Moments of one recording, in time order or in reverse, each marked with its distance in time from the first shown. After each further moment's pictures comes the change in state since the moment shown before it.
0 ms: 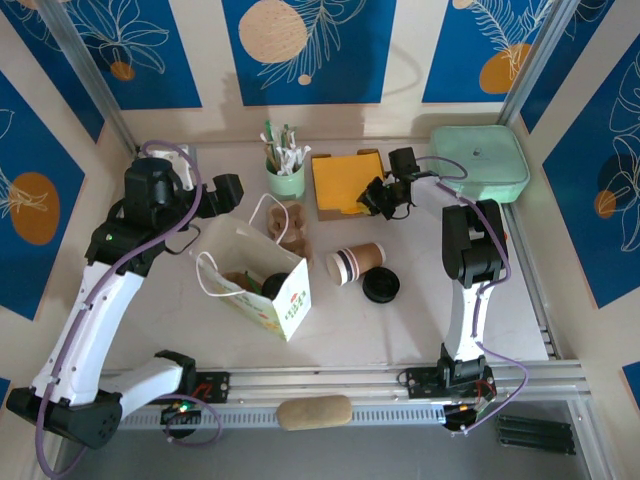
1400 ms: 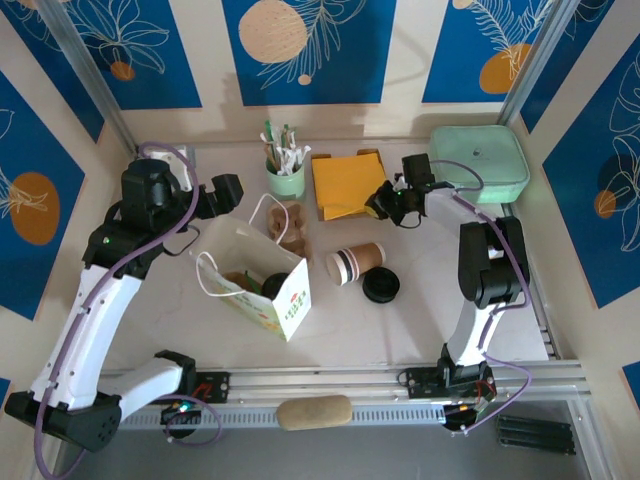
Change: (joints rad) left arm 0.000 -0.016 0.000 0.000 0.023 -0.023; right arm -0.024 -0.208 -0.212 0.082 -0.024 -0.022
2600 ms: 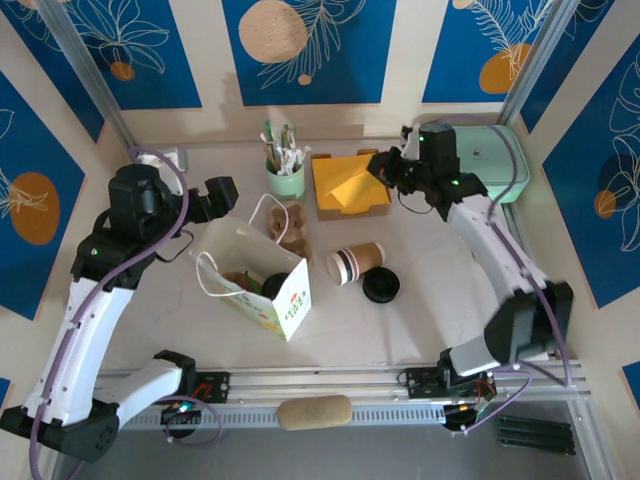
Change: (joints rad) left arm 0.000 -0.053 0.021 -0.036 0.008 0.001; right arm 0.122 -0.442 0.134 -0.060 0.084 -0.145
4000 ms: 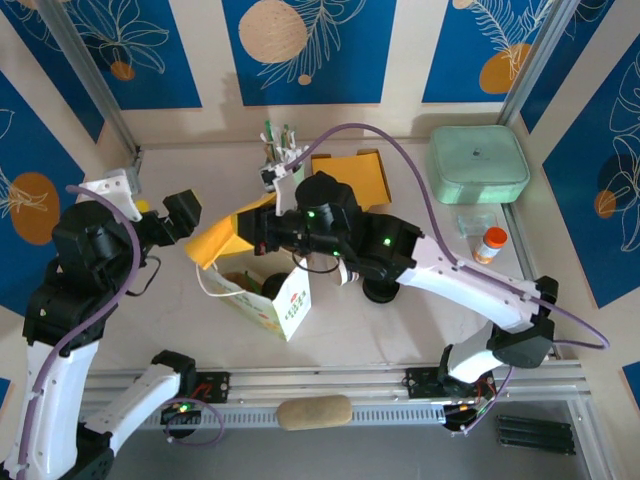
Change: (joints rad) left arm 0.000 -0.193 0.051 -0.126 -0.204 0.018; right arm 0.887 0.101 0.310 -0.014 0.467 -0.065
